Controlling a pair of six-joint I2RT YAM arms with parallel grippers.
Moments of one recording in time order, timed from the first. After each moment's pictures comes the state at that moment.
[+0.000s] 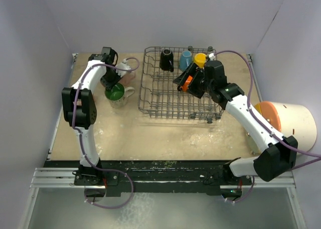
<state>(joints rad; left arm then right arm) -0.11 2.07 1.82 -1.04 -0.01 0.72 0.44 1.35 1.25 -0.45 -0.12 0.90</state>
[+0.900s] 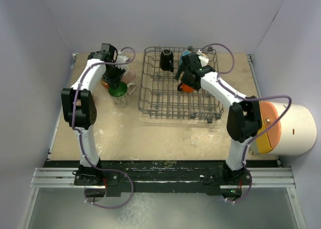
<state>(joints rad) -0.11 2.09 1.87 -0.98 0.06 0.38 0.44 1.84 1.56 -0.61 0.31 0.81</state>
